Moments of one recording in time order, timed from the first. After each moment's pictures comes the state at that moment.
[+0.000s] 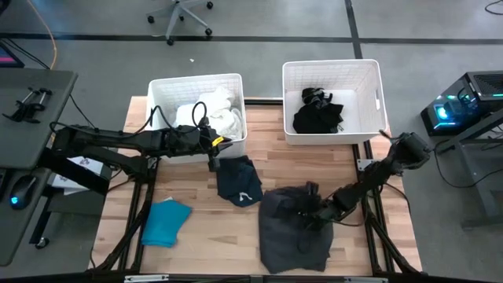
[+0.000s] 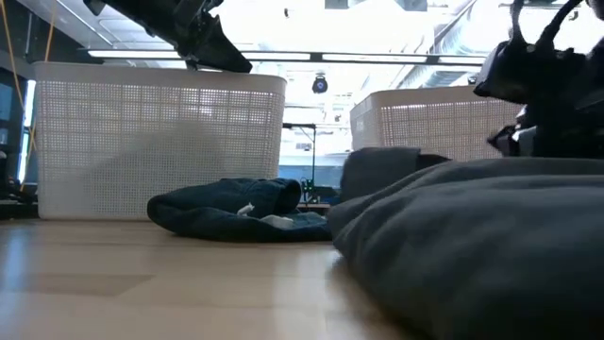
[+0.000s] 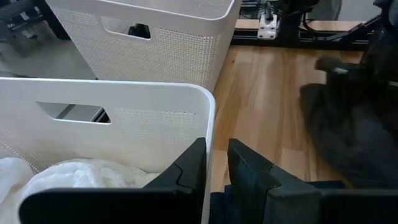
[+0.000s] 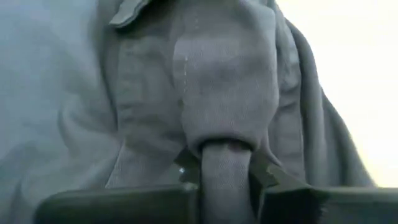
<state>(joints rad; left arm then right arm) 0.05 1.13 0.77 -0.13 -0.28 -0.01 0.62 1.61 0.66 -0.14 0.51 0.68</state>
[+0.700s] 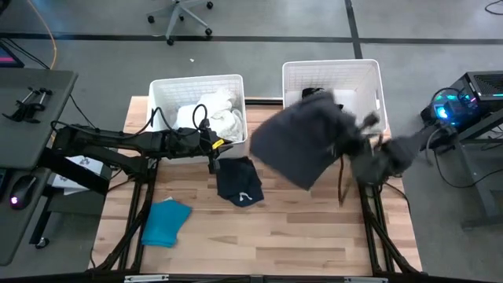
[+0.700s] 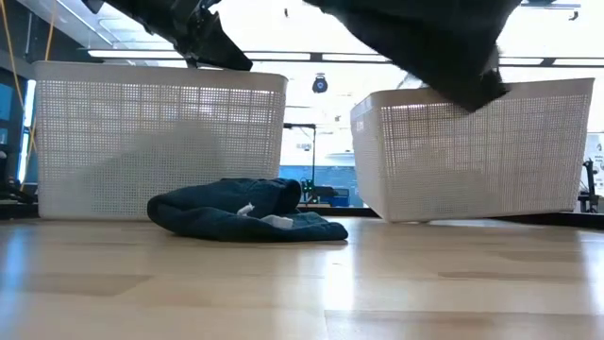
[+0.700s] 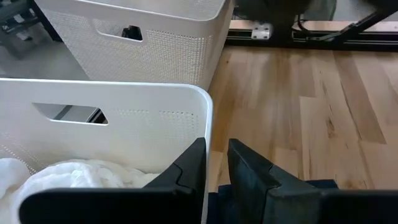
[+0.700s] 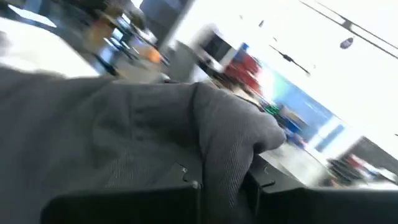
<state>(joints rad) 0.01 1.13 0.77 -0.12 -0.29 -0.02 0.50 1.14 1.30 -0.64 1.56 -0.11</state>
